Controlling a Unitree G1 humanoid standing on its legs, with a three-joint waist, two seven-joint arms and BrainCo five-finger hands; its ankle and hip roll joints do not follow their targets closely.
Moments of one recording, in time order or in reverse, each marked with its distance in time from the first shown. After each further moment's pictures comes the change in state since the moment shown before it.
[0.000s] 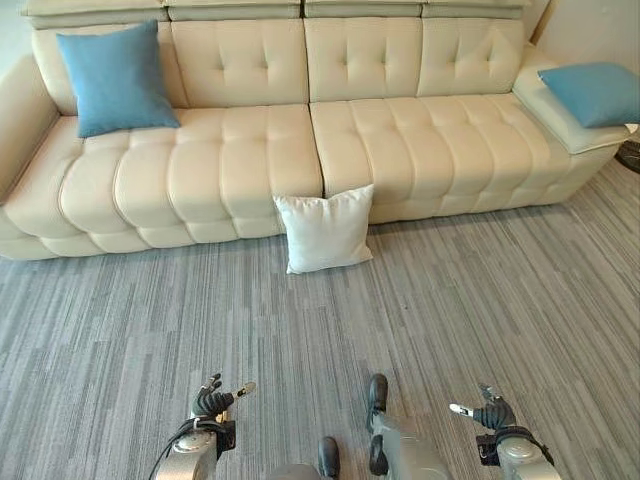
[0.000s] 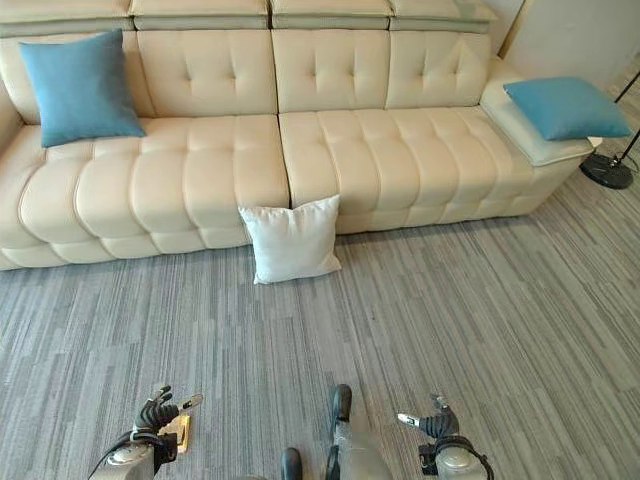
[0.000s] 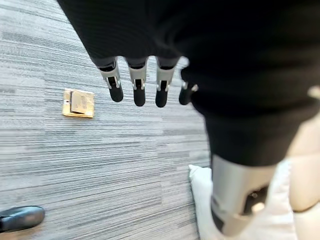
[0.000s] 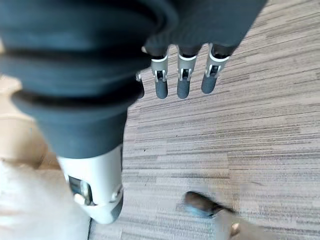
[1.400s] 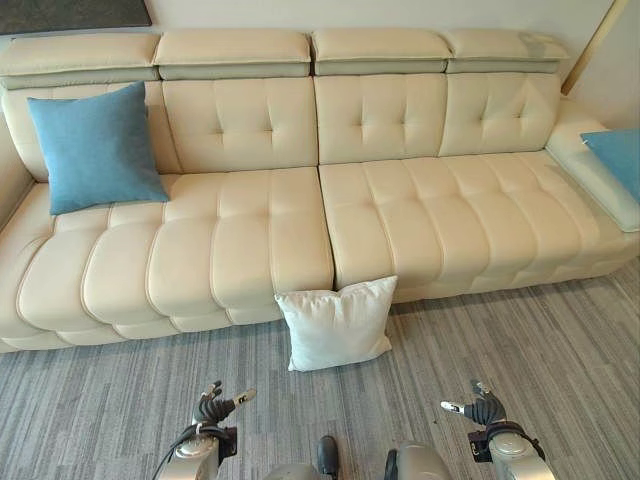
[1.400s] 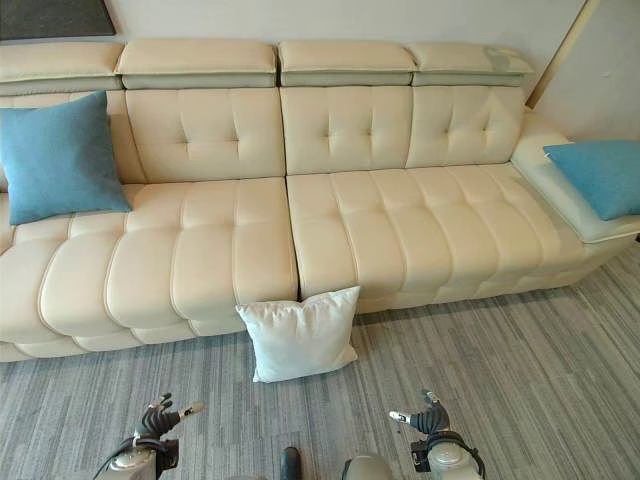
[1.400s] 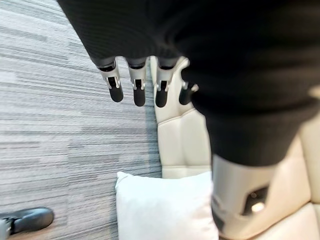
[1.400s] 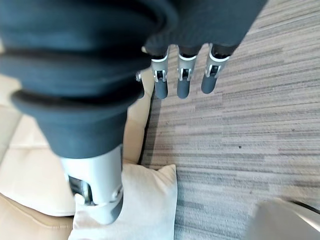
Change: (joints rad) left arm 0.002 0.000 -0.008 0.010 -0.001 0.008 0.022; right arm -0.023 0.019 0.031 -0.036 -0.039 0.005 0.013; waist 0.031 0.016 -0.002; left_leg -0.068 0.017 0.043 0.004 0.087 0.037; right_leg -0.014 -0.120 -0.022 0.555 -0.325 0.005
